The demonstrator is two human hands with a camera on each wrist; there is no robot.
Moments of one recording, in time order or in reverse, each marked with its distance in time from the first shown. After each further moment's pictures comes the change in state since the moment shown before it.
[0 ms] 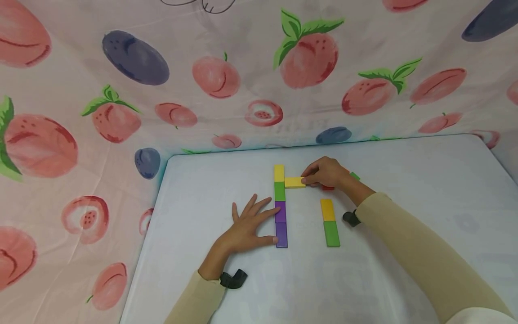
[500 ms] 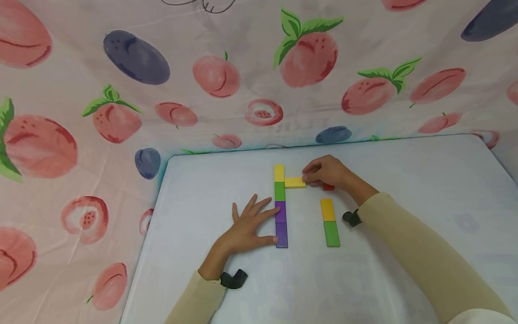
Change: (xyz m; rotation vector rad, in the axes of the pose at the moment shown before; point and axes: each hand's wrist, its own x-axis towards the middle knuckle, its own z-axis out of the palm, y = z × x) left_hand -0.001 -0.001 0.001 0.007 -0.001 0.000; right_hand -0.006 0.001 -0.002 0.250 -0.020 0.013
